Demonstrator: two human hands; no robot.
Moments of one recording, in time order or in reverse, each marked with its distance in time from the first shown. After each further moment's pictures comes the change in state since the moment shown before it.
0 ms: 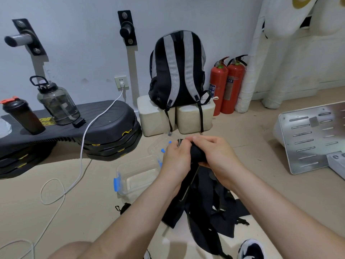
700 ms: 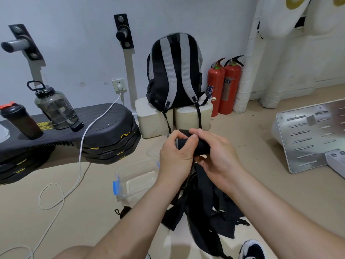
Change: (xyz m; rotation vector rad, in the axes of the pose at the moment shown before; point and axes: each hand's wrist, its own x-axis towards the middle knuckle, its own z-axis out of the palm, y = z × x) left_hand 0.002 -0.001 0.003 0.044 0.064 0.328; right_hand -0.006 -0.005 0.005 0.466 0.093 0.003
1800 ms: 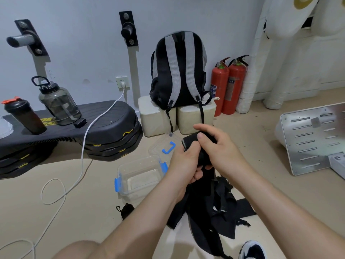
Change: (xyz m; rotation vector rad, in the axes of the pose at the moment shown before) left_hand -0.012 0.010 0.000 -0.137 -0.237 -0.407; right_hand 0.011 0.000 -0.009 -0.676 -0.057 -0.239
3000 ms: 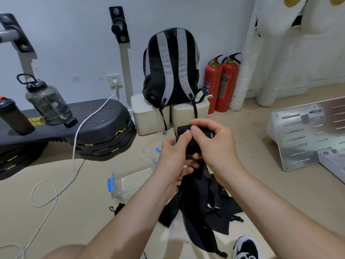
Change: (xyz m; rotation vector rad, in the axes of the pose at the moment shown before) left_hand 0.002 0.004 -0.001 -0.114 0.037 -0.005; right_hand -0.009 -0.011 0.004 0.243 0.170 -0.026
